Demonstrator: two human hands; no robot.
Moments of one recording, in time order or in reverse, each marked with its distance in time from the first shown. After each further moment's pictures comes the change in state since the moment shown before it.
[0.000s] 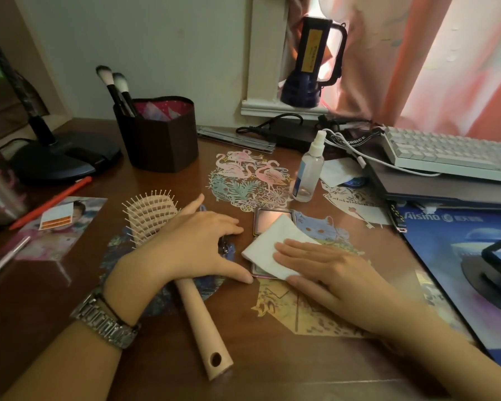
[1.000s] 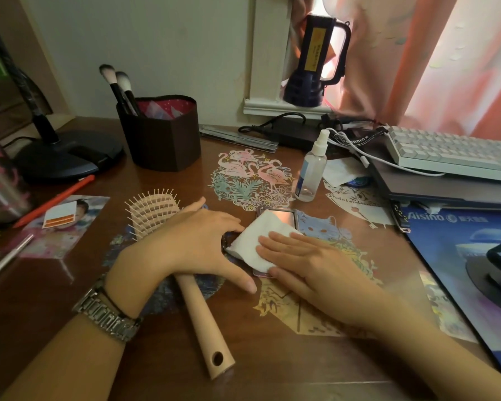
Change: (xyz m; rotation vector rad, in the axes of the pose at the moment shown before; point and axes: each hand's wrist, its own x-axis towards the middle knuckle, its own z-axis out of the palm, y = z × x) left_hand -0.007 0.009 -0.014 -0.015 -0.104 -0.048; right_hand 0.024 -0.012 0.010 -0.048 0.017 -0.038
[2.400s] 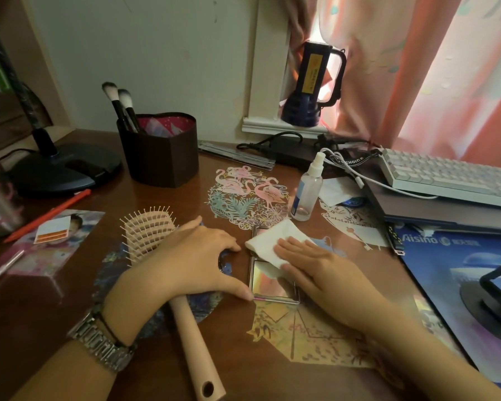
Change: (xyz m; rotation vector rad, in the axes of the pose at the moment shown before) left_hand 0.009 -0.004 0.007 -0.018 0.109 -0.017; right_hand 0.004 0.018 -0.017 0.025 -0.041 0.195
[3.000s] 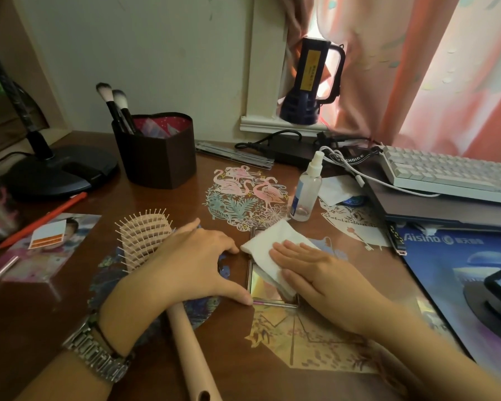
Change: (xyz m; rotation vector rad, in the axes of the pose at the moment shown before) left_hand 0.001 0.005 -0.001 -0.007 0.046 -0.006; right_hand 0.003 0.006 0.003 0.031 -0.064 -0.050
